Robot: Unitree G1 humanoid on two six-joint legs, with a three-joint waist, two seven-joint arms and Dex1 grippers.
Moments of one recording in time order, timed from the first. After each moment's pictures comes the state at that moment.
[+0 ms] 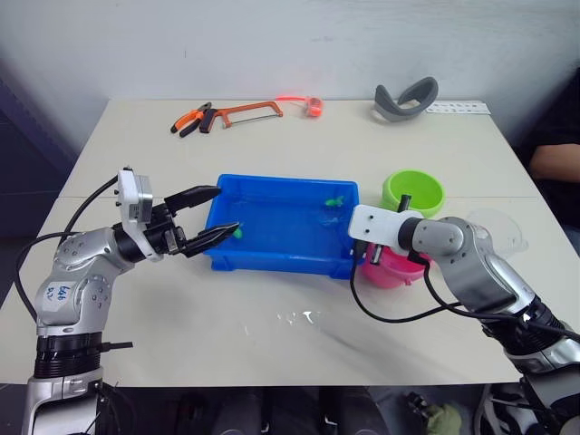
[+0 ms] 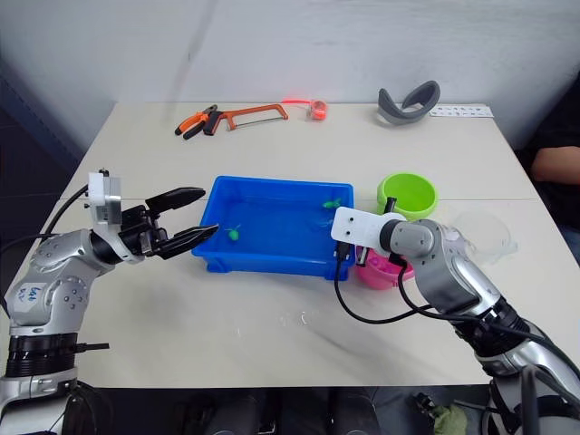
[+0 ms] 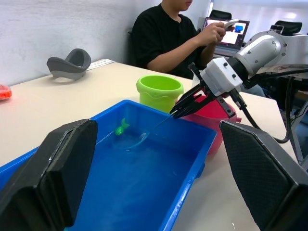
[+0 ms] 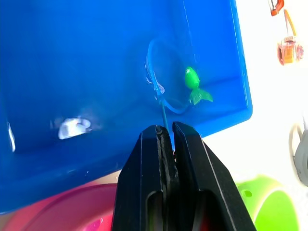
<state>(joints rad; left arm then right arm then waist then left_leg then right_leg) -0.38 0.61 0.25 -0.07 -0.63 0.36 -1.02 -0.62 -0.77 0.42 -0.21 -0.25 0.52 0.75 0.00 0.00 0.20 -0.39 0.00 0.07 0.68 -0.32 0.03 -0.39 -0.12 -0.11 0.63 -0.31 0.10</state>
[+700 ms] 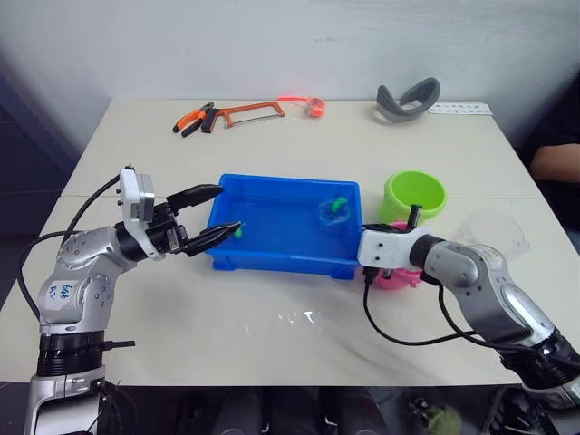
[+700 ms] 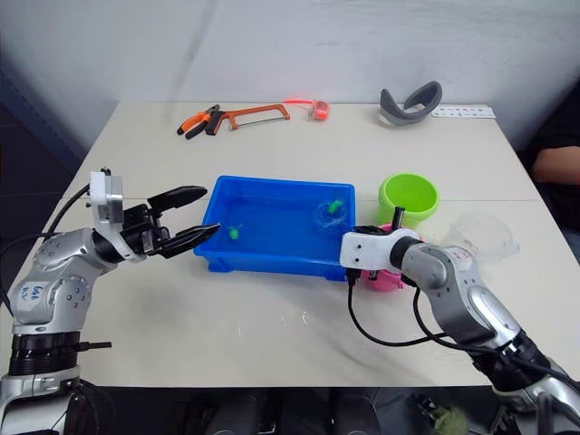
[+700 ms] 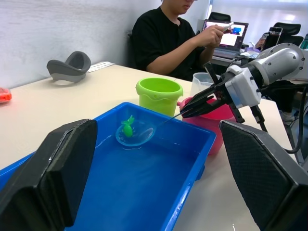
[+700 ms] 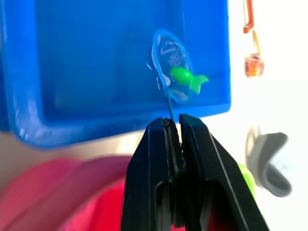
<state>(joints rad) -0.39 0.60 0.23 -0.06 -0.63 0.36 -1.02 -0.38 -0.82 0.30 -0.33 -0.41 0.25 0.64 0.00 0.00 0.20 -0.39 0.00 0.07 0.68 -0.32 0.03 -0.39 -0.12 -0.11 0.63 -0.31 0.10</state>
